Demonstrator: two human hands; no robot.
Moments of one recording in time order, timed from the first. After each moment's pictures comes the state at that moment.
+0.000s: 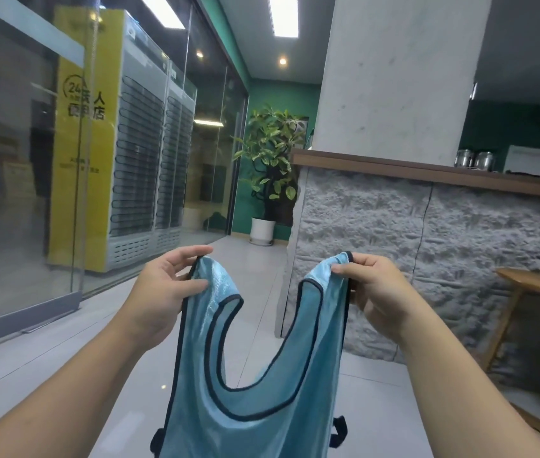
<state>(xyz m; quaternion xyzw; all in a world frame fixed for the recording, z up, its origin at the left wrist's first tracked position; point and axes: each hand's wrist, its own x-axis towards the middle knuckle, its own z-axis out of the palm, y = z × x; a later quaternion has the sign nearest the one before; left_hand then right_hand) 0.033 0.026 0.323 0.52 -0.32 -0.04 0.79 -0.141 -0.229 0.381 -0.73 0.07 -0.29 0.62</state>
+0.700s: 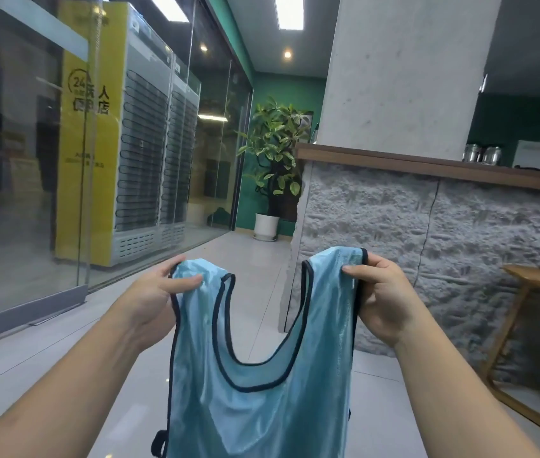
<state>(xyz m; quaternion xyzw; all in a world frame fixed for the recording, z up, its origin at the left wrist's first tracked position) 0.030 0.040 0.318 0.46 -0.19 -0.17 0.85 -0.141 -0.227 0.365 -0.62 0.04 -0.30 0.73</state>
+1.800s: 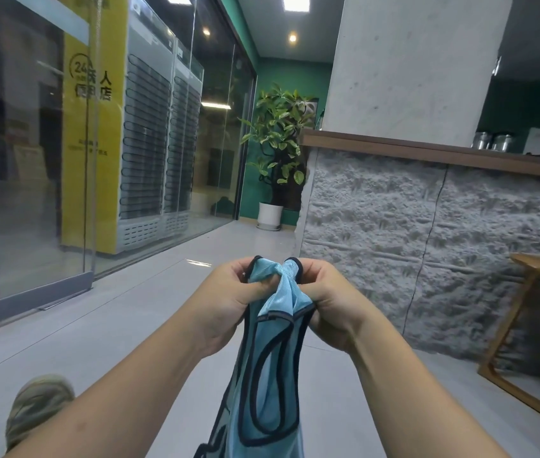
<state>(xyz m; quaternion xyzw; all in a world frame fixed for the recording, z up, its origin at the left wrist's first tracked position) -0.038 -0.014 0.316 0.50 -0.36 -0.19 0.77 -0.117 -0.163 0.339 -0.70 -0.11 -0.11 0.70</state>
